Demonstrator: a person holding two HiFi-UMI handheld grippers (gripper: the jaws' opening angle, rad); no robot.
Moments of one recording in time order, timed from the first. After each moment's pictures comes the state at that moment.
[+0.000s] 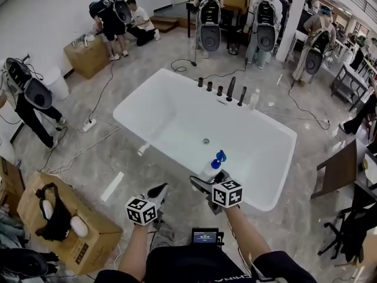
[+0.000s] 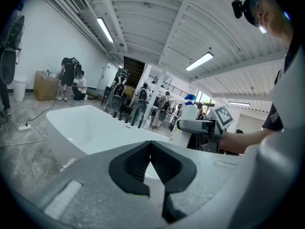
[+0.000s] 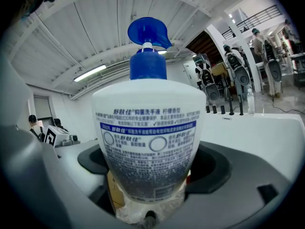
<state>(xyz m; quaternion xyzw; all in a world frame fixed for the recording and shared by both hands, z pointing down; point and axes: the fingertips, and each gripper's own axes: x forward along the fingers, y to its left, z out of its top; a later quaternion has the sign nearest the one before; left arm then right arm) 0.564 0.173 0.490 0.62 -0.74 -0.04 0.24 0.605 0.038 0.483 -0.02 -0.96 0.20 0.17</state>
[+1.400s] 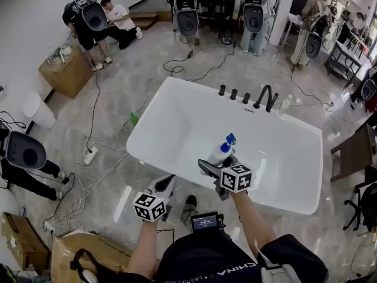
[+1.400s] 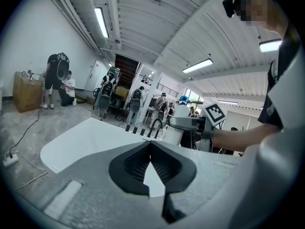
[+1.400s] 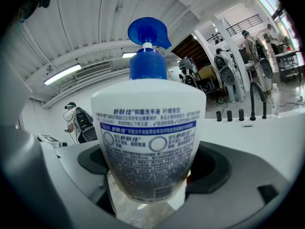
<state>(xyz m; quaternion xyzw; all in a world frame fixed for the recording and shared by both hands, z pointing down) 0.130 0.151 0.499 0.69 -0.69 -0.02 0.22 0.182 0.005 0.497 0.10 -0.96 0.23 0.14</state>
